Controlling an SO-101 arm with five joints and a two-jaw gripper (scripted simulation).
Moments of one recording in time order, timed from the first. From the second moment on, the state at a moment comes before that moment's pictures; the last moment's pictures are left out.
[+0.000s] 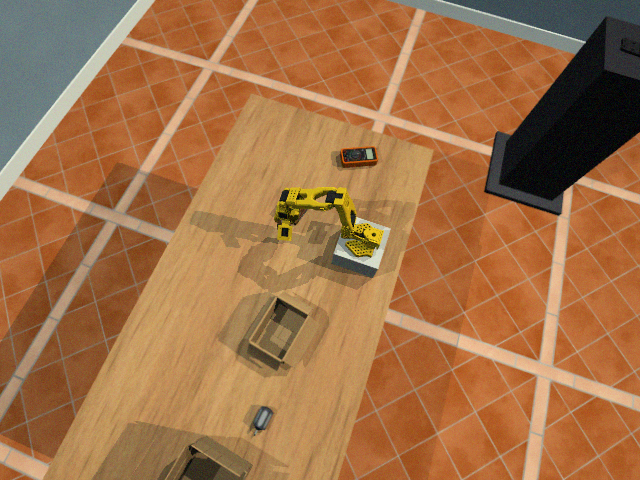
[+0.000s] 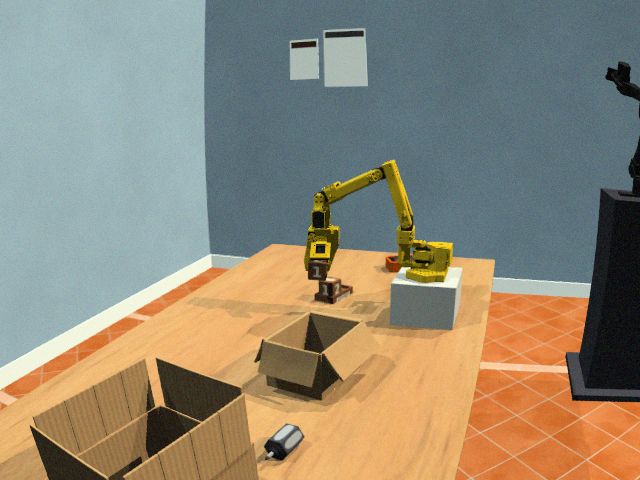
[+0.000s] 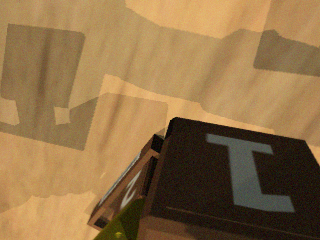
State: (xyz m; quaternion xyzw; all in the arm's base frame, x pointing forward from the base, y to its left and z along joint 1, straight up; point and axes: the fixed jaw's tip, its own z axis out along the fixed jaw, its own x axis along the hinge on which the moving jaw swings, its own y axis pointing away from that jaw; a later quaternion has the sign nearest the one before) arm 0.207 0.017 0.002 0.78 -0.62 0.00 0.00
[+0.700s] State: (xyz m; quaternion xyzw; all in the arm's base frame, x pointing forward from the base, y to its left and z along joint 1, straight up) arm 0.199 -0.085 0.007 0.61 -0.79 0.01 -0.01
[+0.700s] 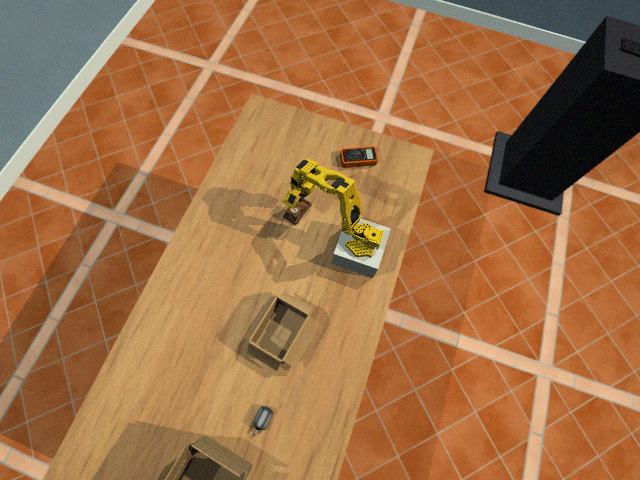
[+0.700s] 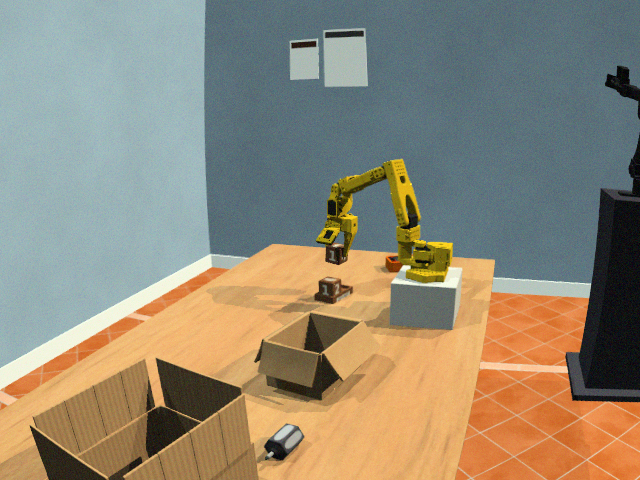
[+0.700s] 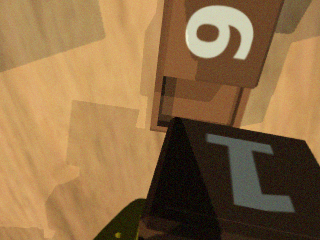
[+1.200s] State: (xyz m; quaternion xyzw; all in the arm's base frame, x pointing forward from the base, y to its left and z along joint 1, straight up) arm 0.198 -0.086 0.003 0.61 -0.79 0.01 0.00
